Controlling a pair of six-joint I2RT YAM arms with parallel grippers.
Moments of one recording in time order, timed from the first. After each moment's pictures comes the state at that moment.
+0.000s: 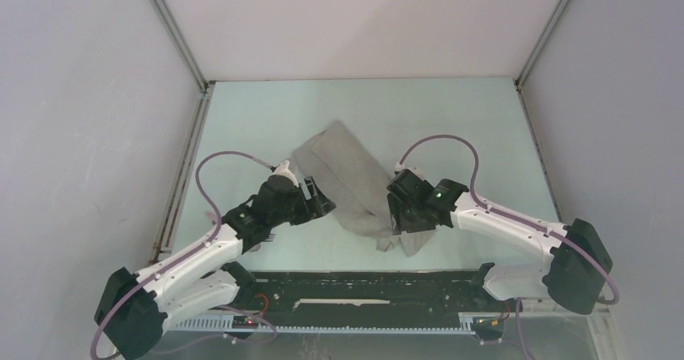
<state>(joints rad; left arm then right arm) -0.67 0.89 0.49 -0.23 0.01 -0.89 0.87 1.27 0.88 -0.78 0.13 0.68</state>
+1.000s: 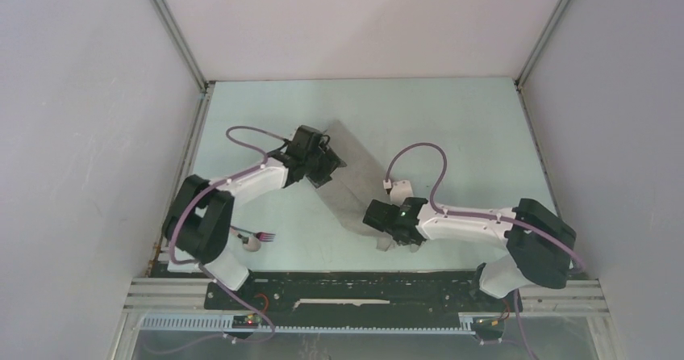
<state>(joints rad) -0.53 1.56 0.92 -0.21 0.01 -1.16 1.07 1.50 0.85 -0.84 0.54 0.85</state>
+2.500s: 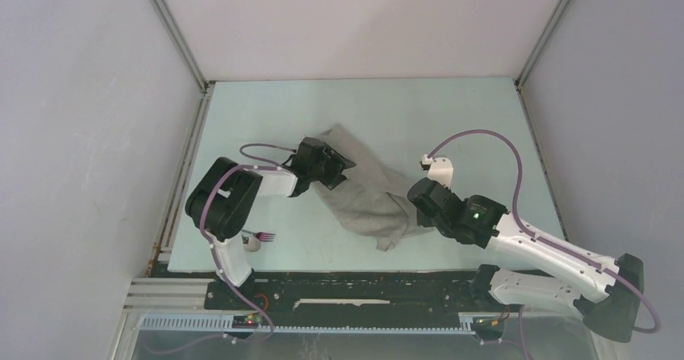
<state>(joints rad) -0.51 1.82 0.86 0.26 0.12 -1.30 0.95 0.97 0.85 -0.83 0.54 0.71</state>
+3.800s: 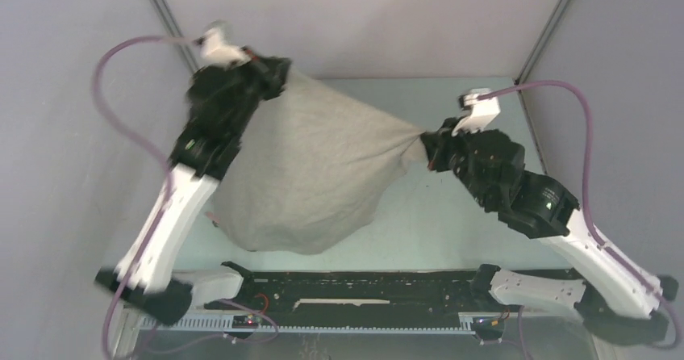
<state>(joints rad) -0.42 1.07 1.46 -0.28 -0.18 -0.60 1.07 0.97 1.40 -0.68 0.63 0.36</state>
